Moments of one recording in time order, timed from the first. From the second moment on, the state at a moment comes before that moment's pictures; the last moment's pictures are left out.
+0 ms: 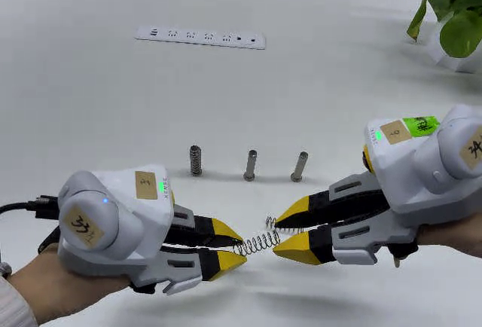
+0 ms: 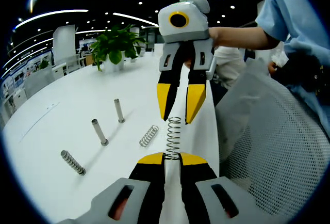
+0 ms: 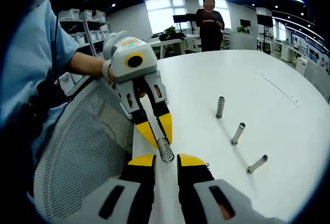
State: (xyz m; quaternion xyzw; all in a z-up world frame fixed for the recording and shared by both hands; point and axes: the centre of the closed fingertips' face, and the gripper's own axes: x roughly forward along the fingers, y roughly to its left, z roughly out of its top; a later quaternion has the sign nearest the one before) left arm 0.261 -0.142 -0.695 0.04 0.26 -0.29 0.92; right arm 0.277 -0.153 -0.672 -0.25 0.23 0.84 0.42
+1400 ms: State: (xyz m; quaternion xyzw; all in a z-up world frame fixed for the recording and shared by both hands) left arm 0.269 -0.151 -0.691 0.03 0.26 -0.29 0.92; right arm 0.262 -0.140 -0.649 -0.28 0.19 0.85 0.41
